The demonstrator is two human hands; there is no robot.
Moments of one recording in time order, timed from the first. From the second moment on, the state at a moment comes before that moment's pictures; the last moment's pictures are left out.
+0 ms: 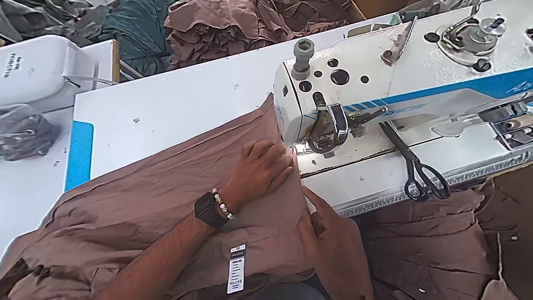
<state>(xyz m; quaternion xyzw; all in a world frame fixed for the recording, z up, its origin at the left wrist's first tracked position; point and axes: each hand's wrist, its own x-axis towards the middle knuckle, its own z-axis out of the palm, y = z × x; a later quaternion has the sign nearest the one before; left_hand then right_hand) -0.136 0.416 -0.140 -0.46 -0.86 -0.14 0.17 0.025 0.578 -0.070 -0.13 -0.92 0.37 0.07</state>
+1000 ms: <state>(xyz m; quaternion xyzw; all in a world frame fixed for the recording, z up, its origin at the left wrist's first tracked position) -0.111 0.416 -0.142 -0.44 -0.87 -0.20 0.11 -0.006 0.599 -0.097 -0.05 -0.94 0.31 0.12</state>
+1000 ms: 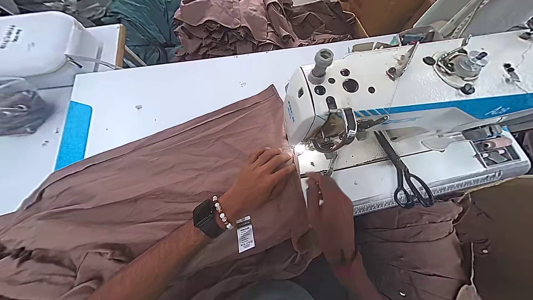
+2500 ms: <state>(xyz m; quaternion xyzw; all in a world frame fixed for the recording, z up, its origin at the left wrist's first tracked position) -0.098 0.419 -0.140 -0.46 -0.87 -0.18 0.08 0.068 0.629 -0.111 -0.05 -0.96 0.16 0.22</state>
